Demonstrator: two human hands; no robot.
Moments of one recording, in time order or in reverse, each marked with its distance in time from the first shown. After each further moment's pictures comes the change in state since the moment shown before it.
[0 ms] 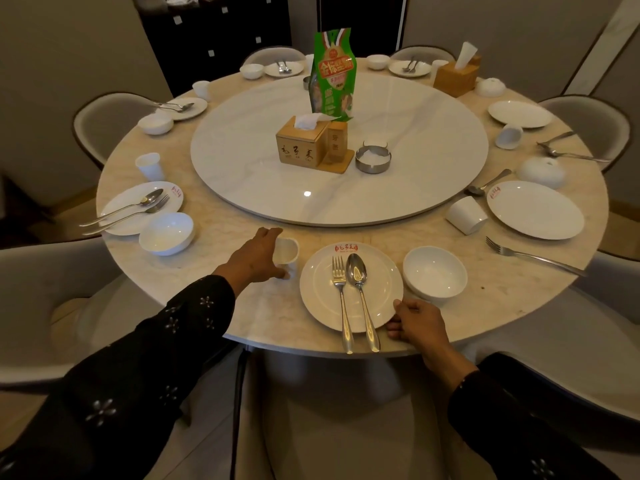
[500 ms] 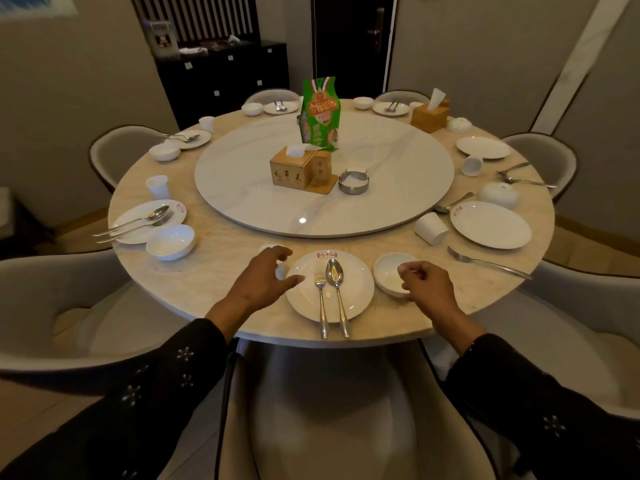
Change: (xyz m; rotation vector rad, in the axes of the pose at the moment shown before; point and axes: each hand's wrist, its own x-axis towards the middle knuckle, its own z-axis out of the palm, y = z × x) left_hand -0.110 0.074 0.003 -0.296 0.253 0.096; right_hand -0.039 -0.061 -0.078 -0.039 0.110 -0.302
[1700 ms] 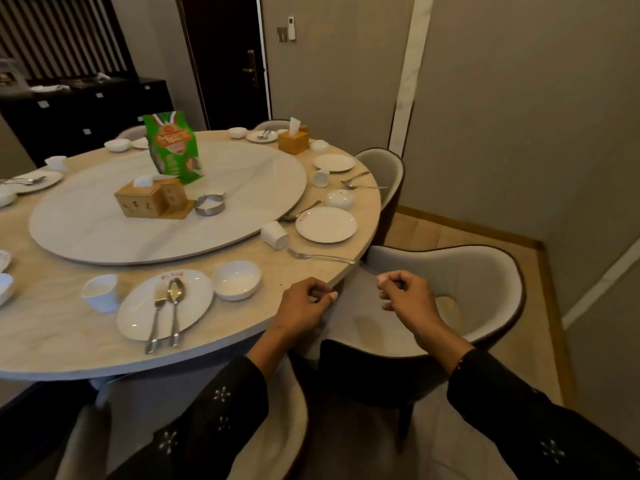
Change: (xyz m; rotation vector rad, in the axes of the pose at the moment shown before) left_hand -0.083 0.301 0.223 -0.441 -0.246 0.067; right_hand -0.046 0.073 -0.295 0.086 0.192 0.028
